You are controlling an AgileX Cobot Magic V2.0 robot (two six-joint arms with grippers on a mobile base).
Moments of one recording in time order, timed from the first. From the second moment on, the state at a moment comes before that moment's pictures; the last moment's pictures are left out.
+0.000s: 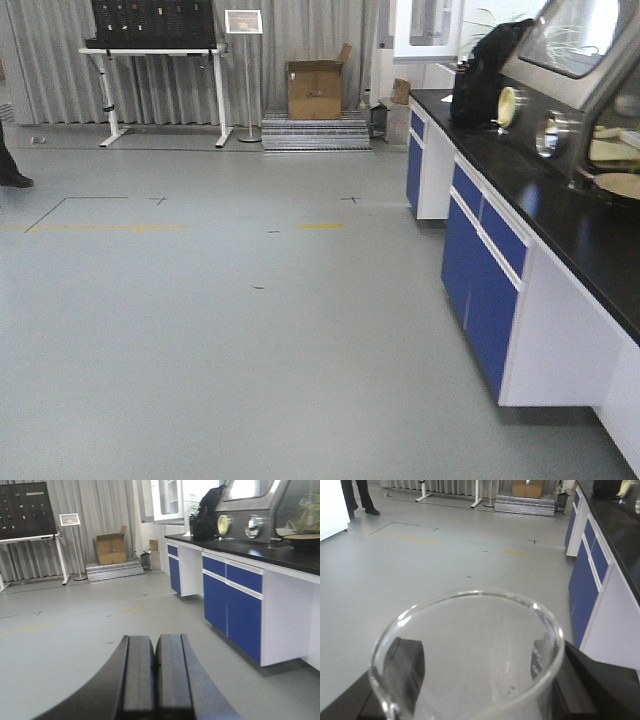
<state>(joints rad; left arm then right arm) -0.26 -0.01 0.03 -0.03 0.01 0.09 0.48 0.44 -0.49 -0.58 0.44 0.48</state>
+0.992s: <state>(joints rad) -0.26 -0.01 0.03 -0.03 0.01 0.09 0.48 0.44 -0.49 -0.58 0.44 0.48</state>
